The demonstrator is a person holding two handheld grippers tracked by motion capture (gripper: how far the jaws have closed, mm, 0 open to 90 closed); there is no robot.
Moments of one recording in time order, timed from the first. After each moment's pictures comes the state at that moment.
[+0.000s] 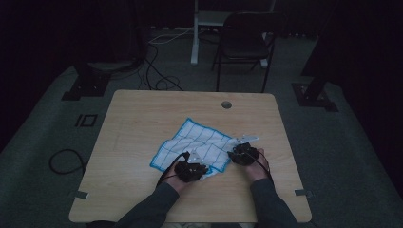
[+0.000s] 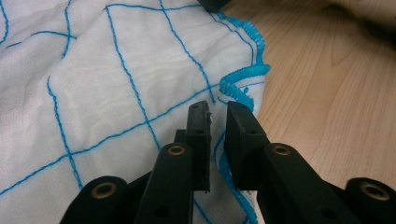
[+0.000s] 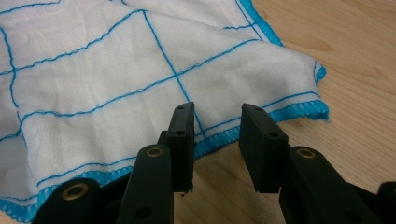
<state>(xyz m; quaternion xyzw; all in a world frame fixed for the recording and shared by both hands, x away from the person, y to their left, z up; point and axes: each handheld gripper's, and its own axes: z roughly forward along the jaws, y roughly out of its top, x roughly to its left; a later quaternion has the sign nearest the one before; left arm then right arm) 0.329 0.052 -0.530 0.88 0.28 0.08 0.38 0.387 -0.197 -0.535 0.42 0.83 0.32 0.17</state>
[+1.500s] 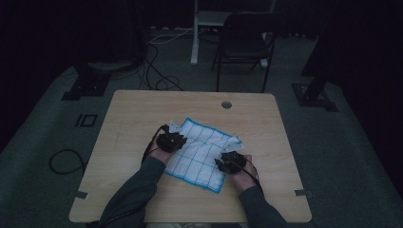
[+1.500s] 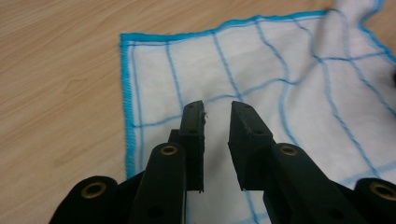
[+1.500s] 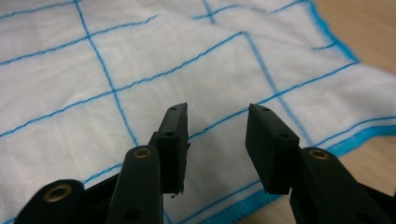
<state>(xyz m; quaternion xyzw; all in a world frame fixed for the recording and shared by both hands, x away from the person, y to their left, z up) 0.419 0.113 -0.505 0.83 0.38 0.17 0.36 0.354 -0.146 -0.534 0.39 0.85 0.32 0.18</state>
